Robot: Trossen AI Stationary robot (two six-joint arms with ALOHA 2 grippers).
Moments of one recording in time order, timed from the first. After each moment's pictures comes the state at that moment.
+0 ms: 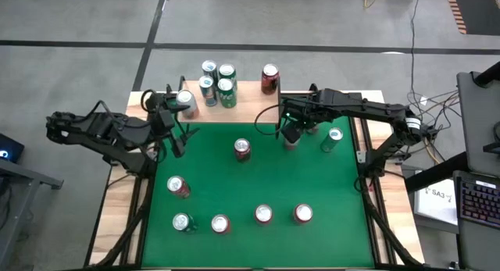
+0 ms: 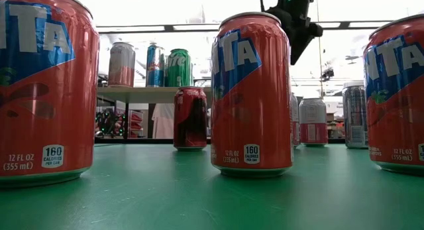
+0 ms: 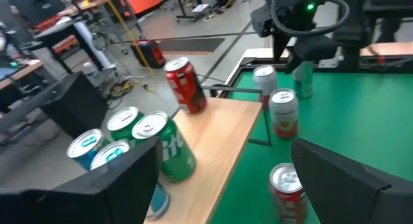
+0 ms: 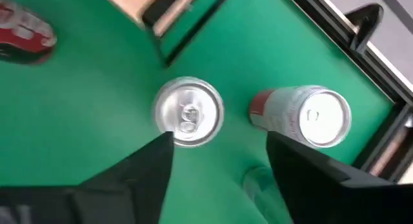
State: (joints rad) left arm -0.27 0.92 1.23 -0.78 -0.81 -0.06; right arm -0.23 1.60 1.59 -1.34 0.26 0.59
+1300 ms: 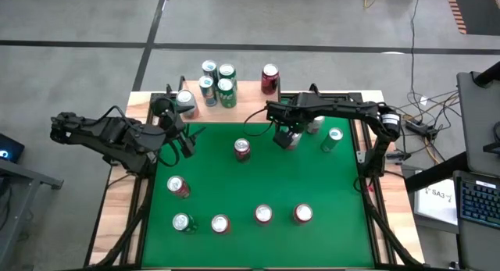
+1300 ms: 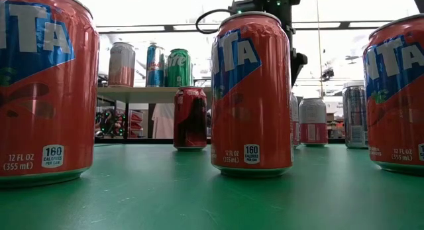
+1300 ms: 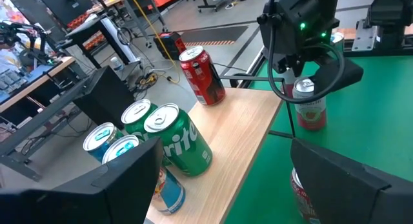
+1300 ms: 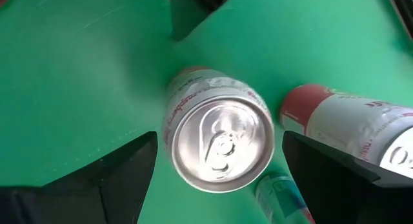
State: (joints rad) left arm -0.27 0.98 1.20 -0.75 -0.91 -0.06; right arm -0.29 1.80 1.57 -1.28 0.15 0.46
